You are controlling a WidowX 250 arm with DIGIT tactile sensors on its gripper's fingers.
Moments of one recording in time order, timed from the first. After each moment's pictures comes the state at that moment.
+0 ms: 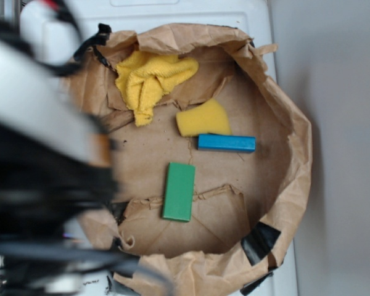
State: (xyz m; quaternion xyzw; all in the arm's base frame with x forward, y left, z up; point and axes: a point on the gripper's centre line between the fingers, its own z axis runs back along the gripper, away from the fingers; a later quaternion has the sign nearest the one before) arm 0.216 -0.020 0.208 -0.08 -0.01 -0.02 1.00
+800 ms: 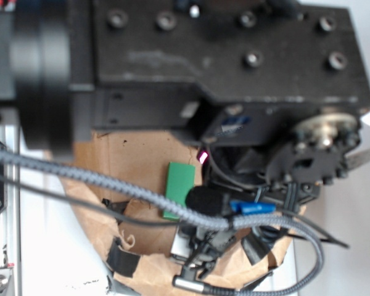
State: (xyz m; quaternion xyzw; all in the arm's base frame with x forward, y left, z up) arm 0.280 -0.022 0.168 -0.11 0.01 -0.15 0.98
